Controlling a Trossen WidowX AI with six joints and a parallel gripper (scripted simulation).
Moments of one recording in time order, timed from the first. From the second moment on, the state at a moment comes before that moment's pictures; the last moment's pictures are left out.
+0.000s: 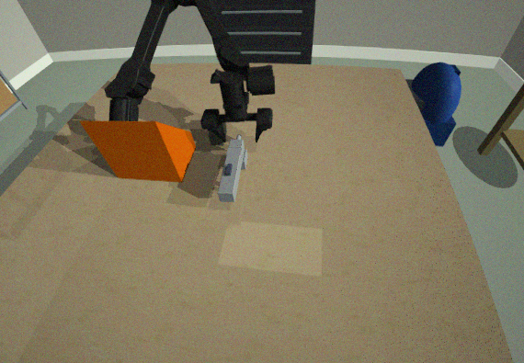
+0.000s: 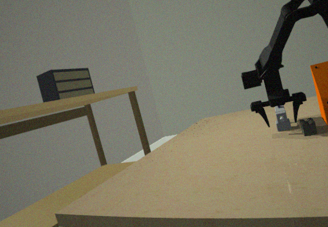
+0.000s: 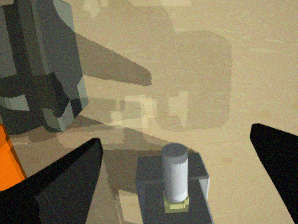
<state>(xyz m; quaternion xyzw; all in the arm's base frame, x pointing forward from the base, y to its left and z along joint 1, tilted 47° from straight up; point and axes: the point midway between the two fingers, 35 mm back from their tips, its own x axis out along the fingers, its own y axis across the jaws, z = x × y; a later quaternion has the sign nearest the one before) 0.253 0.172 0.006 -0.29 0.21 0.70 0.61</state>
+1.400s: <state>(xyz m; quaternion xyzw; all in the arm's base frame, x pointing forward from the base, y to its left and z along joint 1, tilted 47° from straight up) 0.249 0.184 -0.001 -0.29 0.22 0.70 0.61</state>
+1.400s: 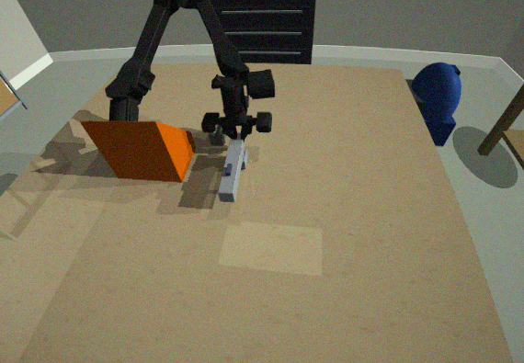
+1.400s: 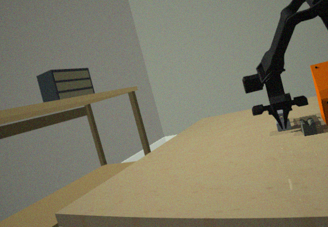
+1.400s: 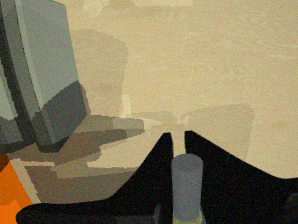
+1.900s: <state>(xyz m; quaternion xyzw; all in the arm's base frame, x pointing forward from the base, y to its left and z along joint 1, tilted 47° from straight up) 0.245 0.200 0.015 -0.29 0.22 0.71 0.61</state>
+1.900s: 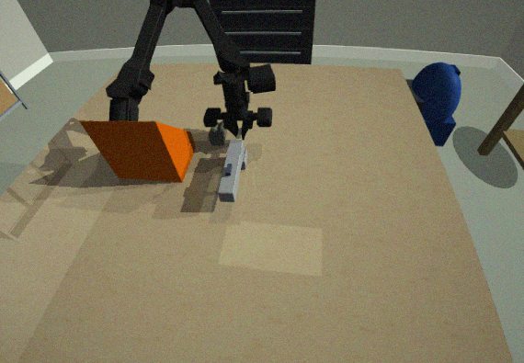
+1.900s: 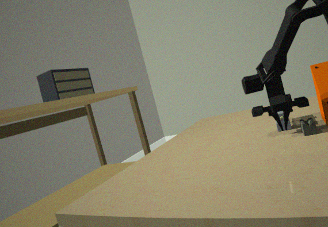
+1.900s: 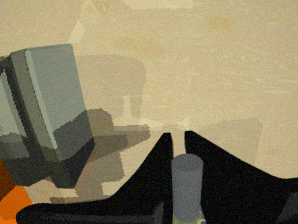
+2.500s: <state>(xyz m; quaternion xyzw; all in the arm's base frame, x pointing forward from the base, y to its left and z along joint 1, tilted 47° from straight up) 0.245 0.207 0.024 -0.29 0.22 0.70 0.61</state>
